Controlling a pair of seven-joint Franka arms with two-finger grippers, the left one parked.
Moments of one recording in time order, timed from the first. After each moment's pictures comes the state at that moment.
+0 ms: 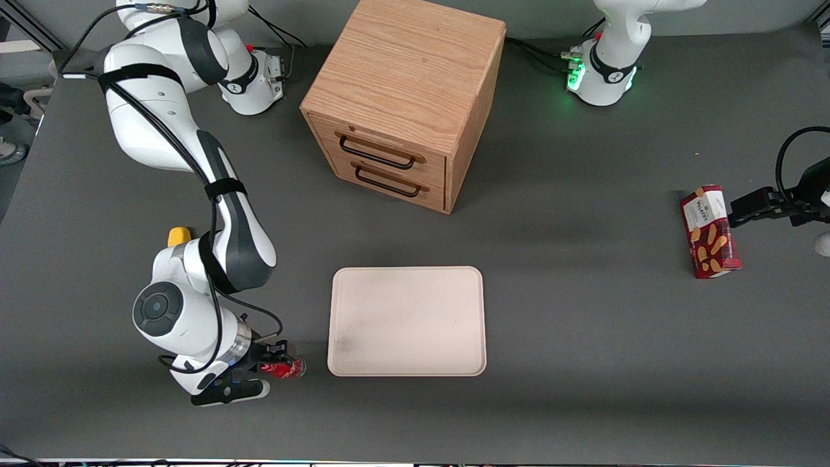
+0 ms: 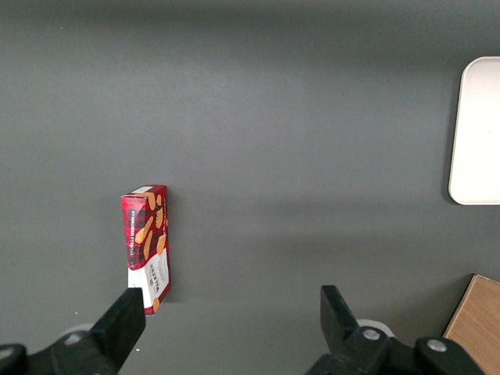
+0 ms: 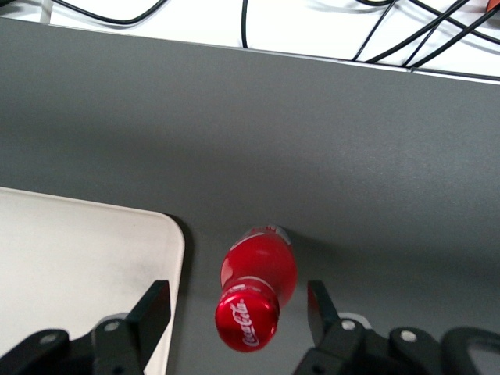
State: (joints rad) arm 0.22 0.94 0.03 -0.94 0.00 2.06 0.11
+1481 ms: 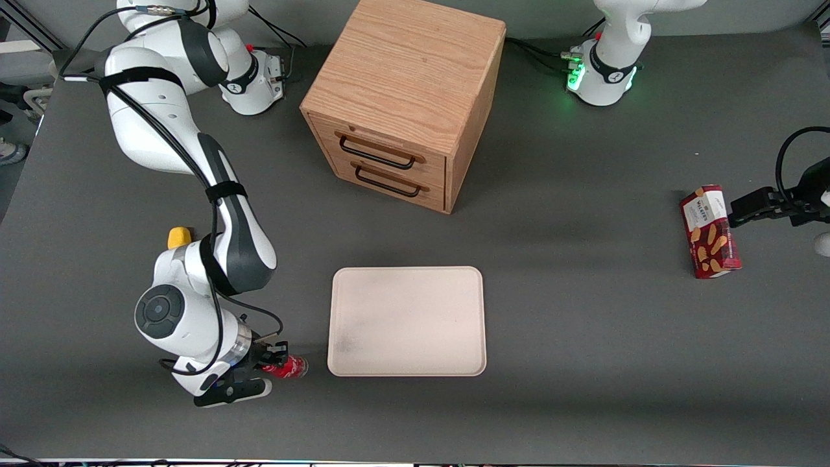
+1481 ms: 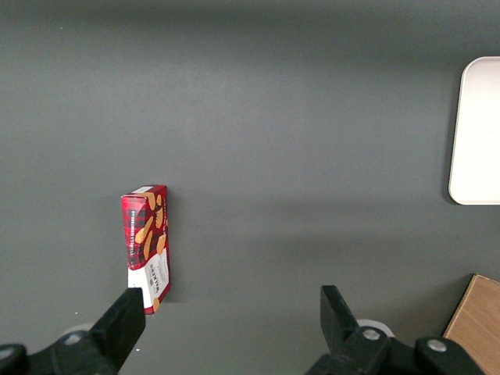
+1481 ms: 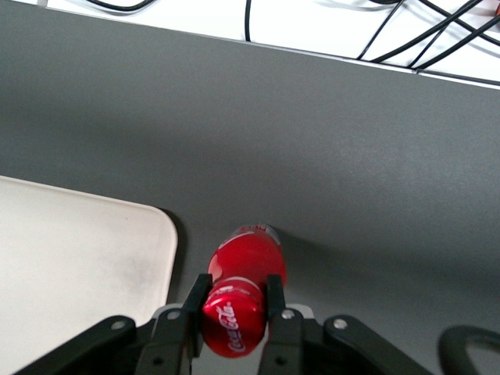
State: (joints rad) arm 0.22 0.95 0.03 -0.94 0.00 2.06 0.06
